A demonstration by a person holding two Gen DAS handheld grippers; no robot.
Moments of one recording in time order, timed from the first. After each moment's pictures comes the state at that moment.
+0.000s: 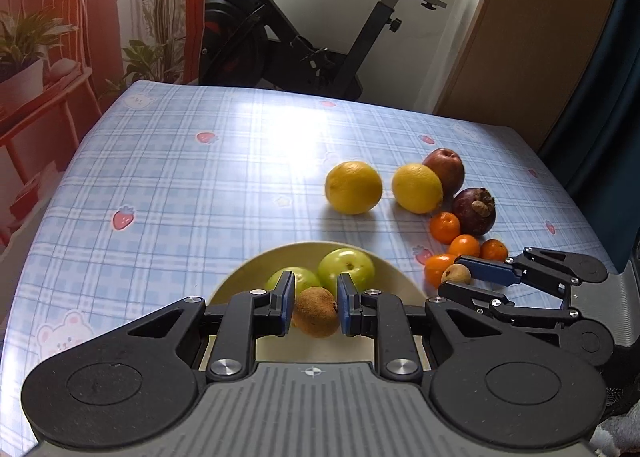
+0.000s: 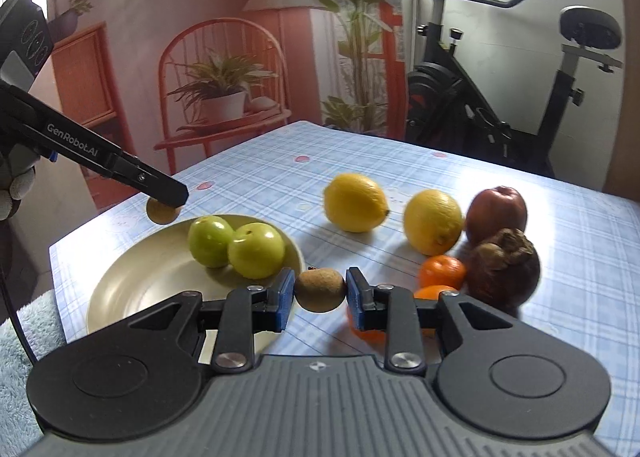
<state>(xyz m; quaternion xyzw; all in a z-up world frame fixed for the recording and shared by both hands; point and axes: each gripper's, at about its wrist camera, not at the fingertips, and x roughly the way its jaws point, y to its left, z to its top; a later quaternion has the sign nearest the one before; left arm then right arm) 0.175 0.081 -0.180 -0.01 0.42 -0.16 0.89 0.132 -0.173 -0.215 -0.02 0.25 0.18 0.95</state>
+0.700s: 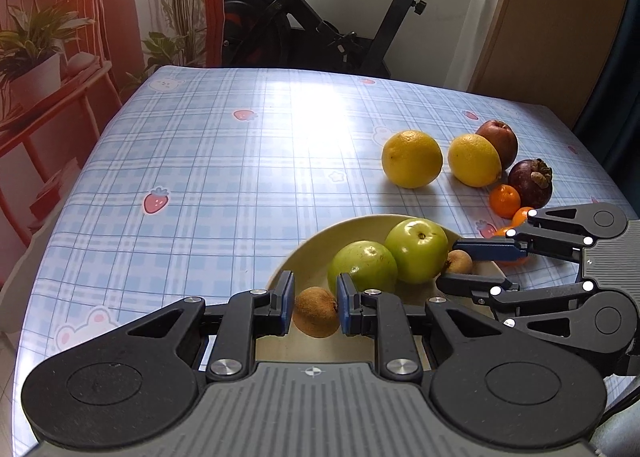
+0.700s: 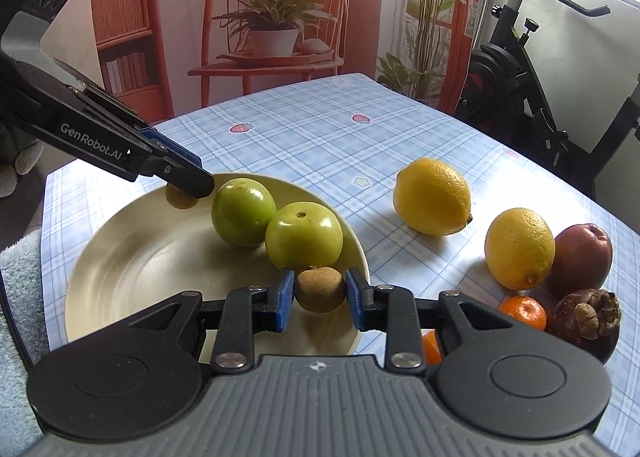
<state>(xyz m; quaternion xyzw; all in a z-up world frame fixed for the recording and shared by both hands) 0.188 0.100 -0.213 0.03 0.42 -0.14 0.90 0.183 -0.125 -0.242 -0.11 0.31 0.22 0.92</state>
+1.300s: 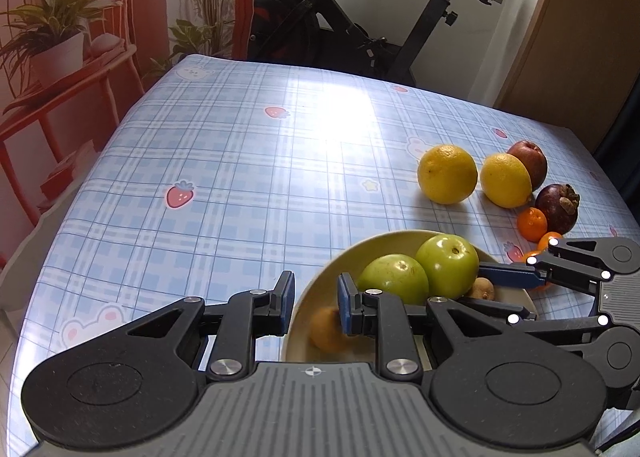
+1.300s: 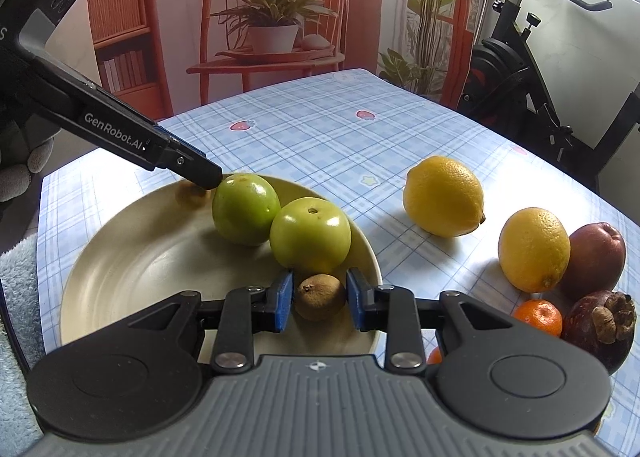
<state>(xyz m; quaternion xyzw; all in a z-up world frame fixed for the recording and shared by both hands) 0.199 0.117 -0.217 -0.01 0.42 -0.10 0.90 0.185 -0.124 -0.243 -0.10 0.31 0.21 0.92</state>
